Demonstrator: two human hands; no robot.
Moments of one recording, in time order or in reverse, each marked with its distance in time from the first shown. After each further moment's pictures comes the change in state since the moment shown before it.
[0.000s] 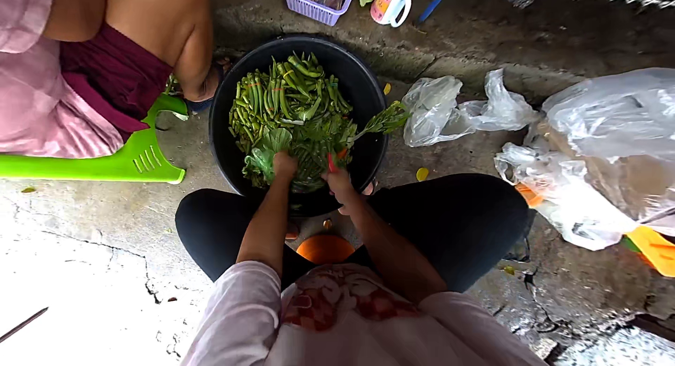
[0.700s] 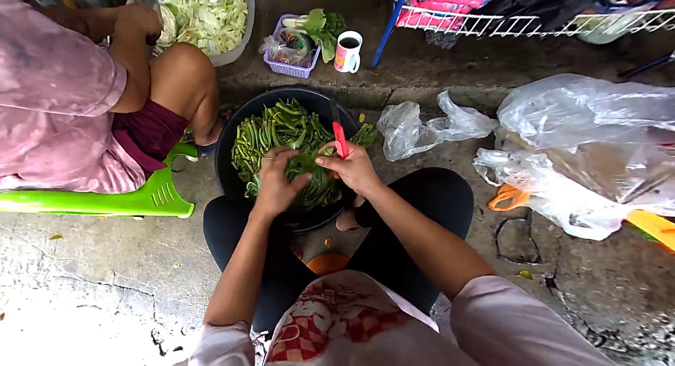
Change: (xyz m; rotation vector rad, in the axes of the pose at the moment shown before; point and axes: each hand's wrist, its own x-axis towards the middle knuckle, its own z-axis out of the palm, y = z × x) left_hand -0.186 0.054 -0.083 -0.008 0.158 0.883; right_hand -0.121 -0.057 -0.092 0.236 -0.037 -0.914
